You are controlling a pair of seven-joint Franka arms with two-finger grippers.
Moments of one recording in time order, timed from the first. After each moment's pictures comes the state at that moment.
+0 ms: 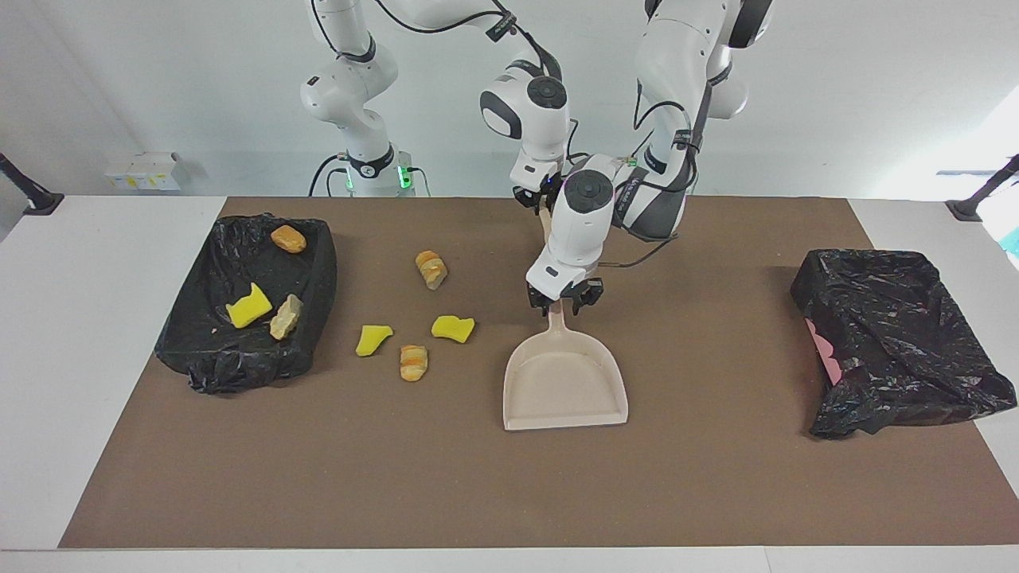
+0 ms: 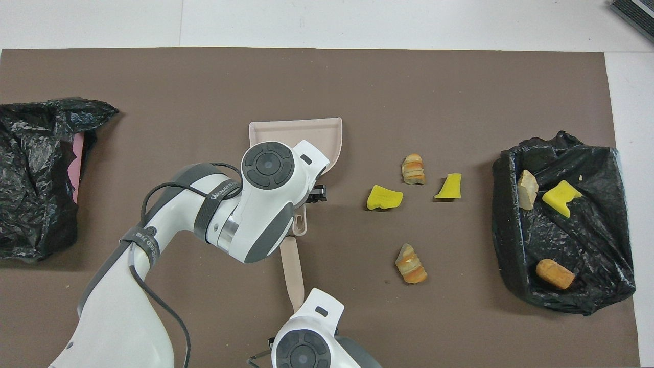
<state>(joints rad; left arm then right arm) -0.55 0.35 -0.08 -1.79 -0.03 2.12 -0.60 0.90 0.05 0.09 -2.26 0.19 2.26 0.67</state>
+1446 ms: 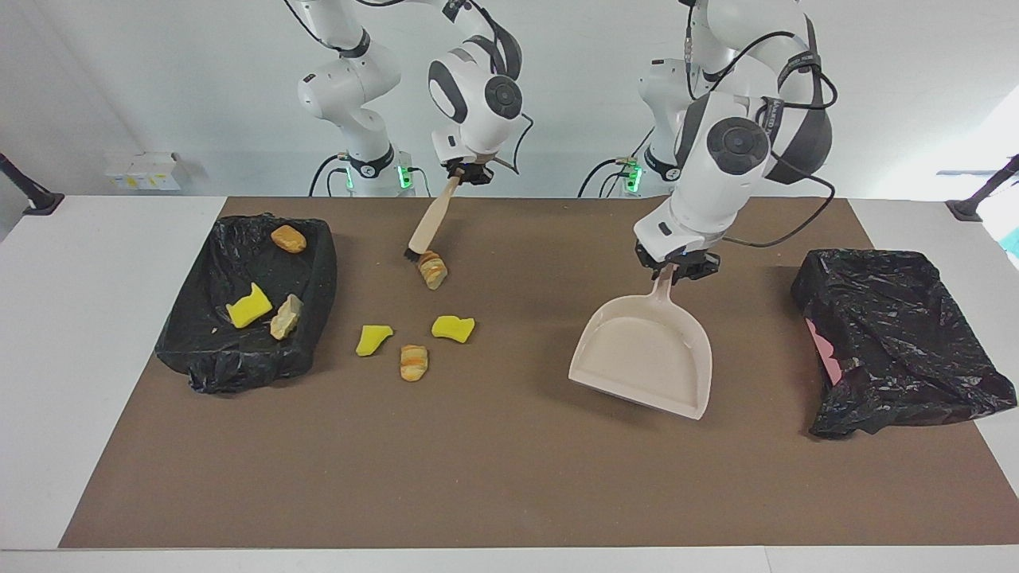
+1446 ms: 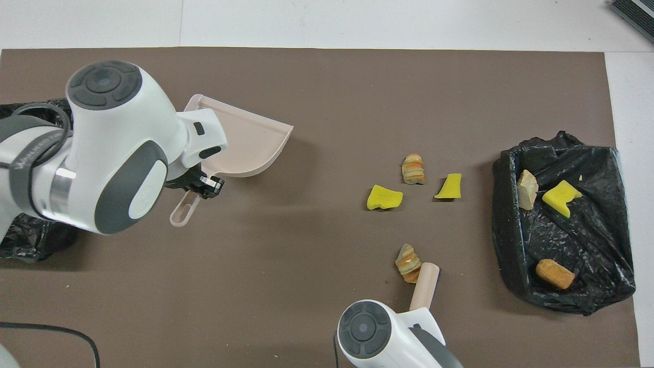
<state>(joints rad) -0.29 0.16 -0.06 -1.68 0.01 1.65 0.16 0.71 -0.21 0.07 -2.39 0.07 1.64 1.16</state>
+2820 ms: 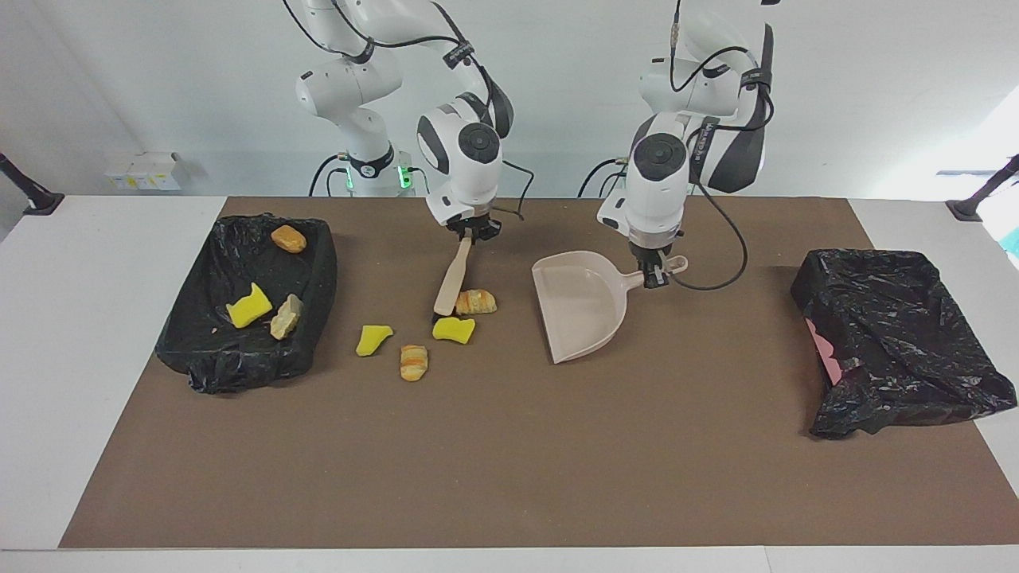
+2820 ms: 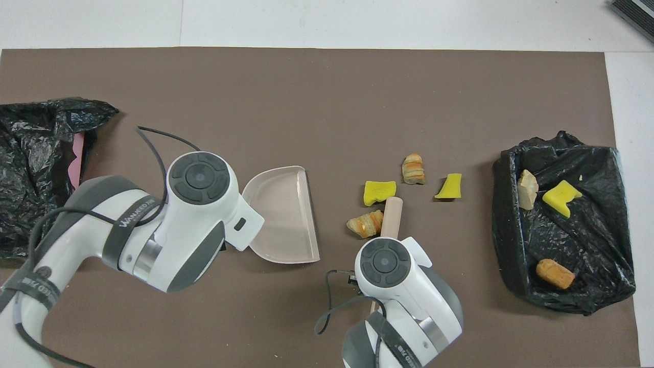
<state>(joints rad) -0.44 0.08 -0.08 -2.03 0.18 1.94 0.87 0.57 0.04 0.07 -2.26 0.01 2.04 0.85</state>
